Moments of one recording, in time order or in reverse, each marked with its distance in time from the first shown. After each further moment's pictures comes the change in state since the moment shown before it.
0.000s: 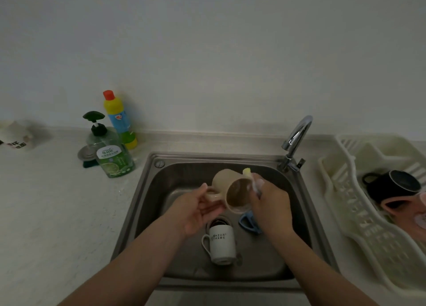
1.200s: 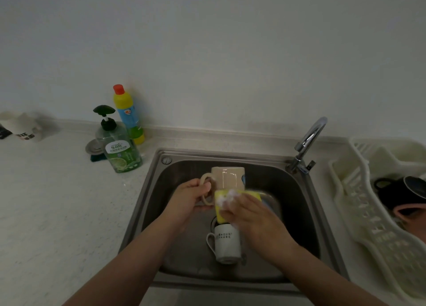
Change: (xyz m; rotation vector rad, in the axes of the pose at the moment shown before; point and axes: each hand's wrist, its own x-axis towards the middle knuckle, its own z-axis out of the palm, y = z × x) left_hand 0.024 0.006 -0.040 0.302 -0.047 0.359; right_hand -0.021 -0.007 0.019 -0.475 -0.182 -0.861
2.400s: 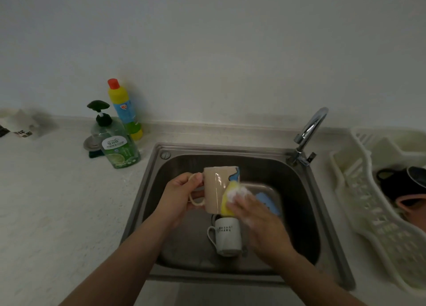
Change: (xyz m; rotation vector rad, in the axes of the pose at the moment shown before) left_hand 0.007 -0.011 -0.016 0.027 0.041 0.092; right_hand -0.025 -0.005 0.030 0.232 0.190 0.223
